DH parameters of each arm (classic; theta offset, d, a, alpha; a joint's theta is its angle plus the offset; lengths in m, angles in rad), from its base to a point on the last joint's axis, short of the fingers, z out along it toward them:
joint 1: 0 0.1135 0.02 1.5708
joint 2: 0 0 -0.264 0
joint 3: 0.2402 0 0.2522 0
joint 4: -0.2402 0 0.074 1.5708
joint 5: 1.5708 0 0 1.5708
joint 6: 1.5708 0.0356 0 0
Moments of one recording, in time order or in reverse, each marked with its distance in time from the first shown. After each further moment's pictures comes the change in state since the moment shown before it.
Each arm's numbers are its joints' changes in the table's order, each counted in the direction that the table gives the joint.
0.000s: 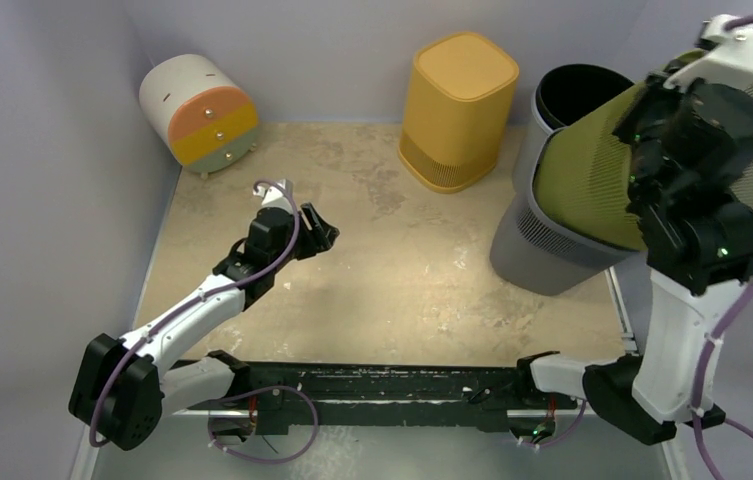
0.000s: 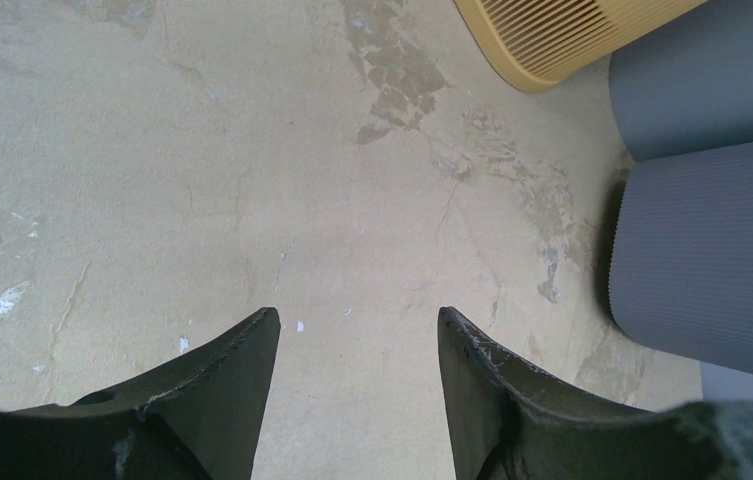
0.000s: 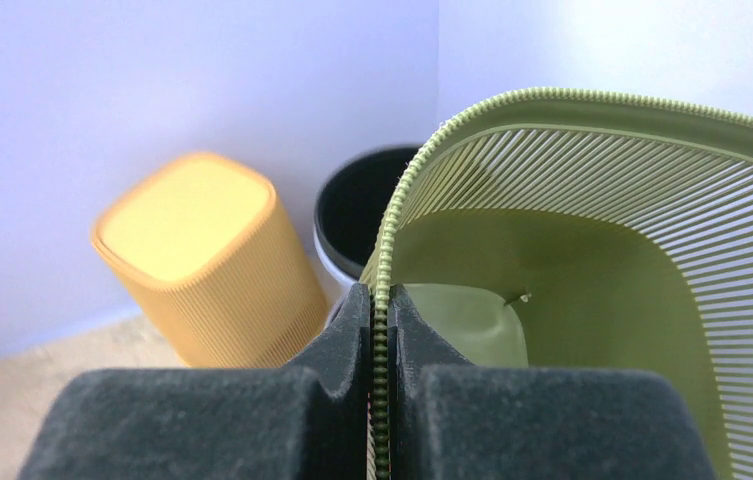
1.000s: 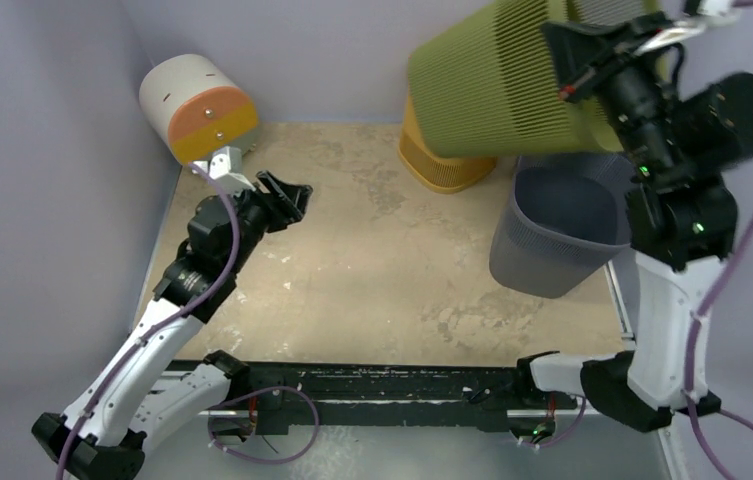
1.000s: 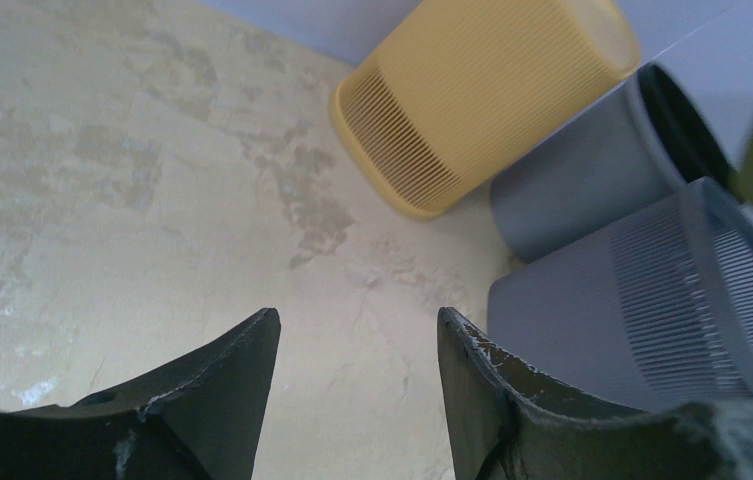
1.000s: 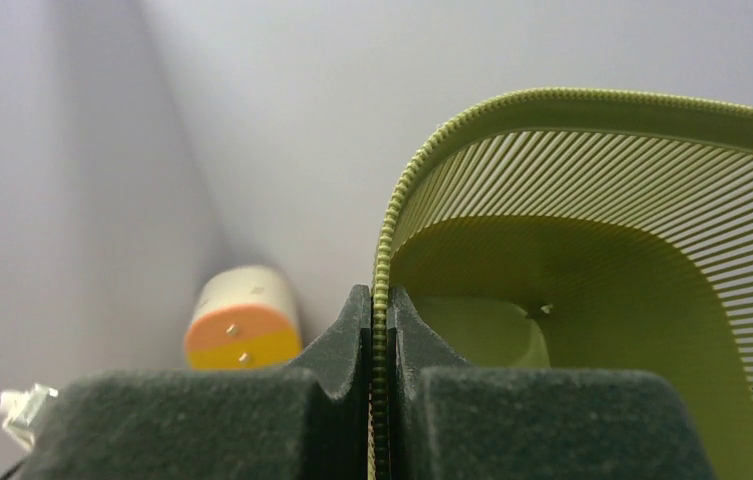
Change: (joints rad) left arm 0.000 0.249 0.264 -0.224 -0.105 0.046; right arm -0.003 0.015 -0.018 0.456 -0.748 0.155
